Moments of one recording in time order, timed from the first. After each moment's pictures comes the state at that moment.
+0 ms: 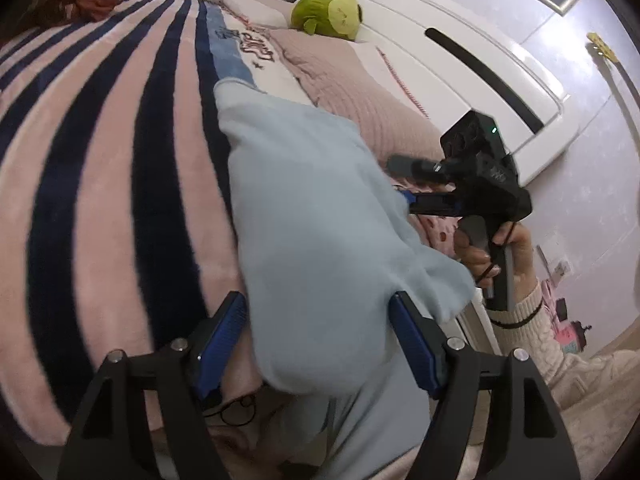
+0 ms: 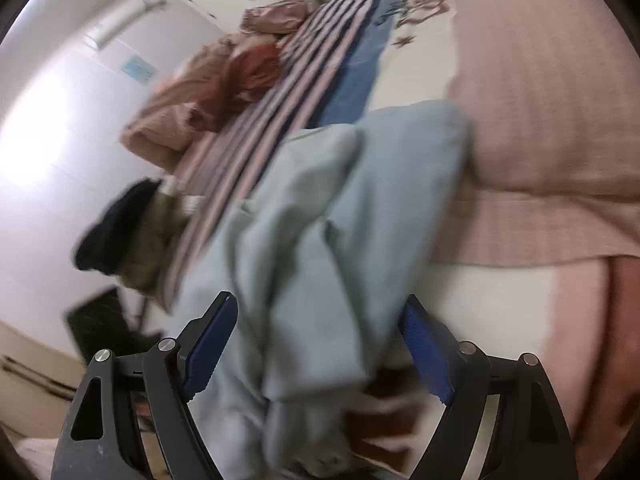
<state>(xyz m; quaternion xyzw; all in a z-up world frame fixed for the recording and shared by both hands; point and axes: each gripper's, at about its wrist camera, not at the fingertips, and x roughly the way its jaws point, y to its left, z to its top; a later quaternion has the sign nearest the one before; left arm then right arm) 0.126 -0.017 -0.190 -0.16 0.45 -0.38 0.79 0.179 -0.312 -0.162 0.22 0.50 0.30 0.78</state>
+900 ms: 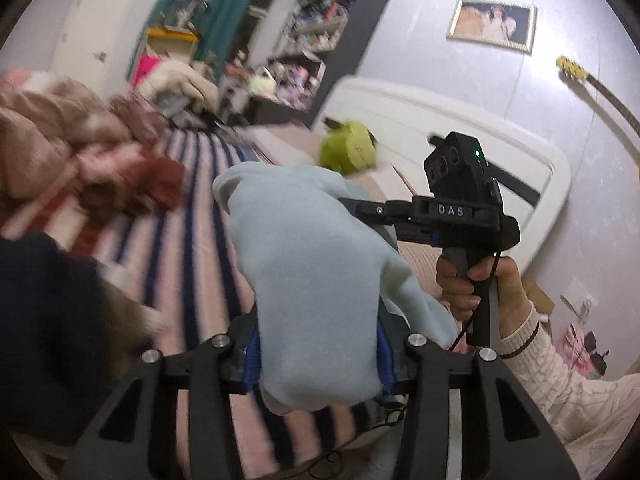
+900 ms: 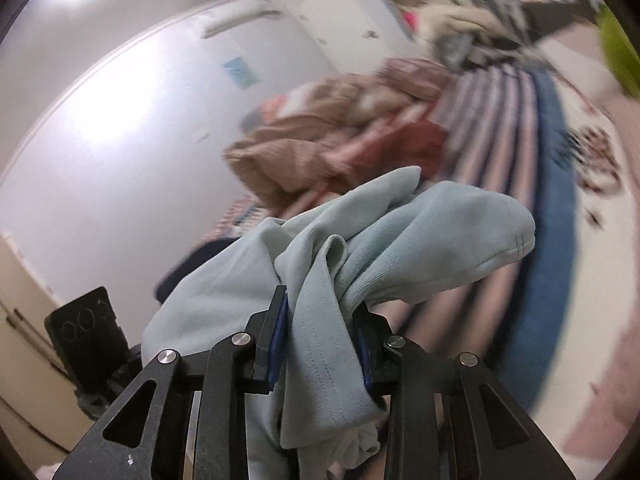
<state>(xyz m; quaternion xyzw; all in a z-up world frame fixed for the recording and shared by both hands) 0.099 0.148 0.010 -0.11 0.26 -0.28 0.92 0.218 -0.127 0.009 0.14 0.36 0.42 0.82</state>
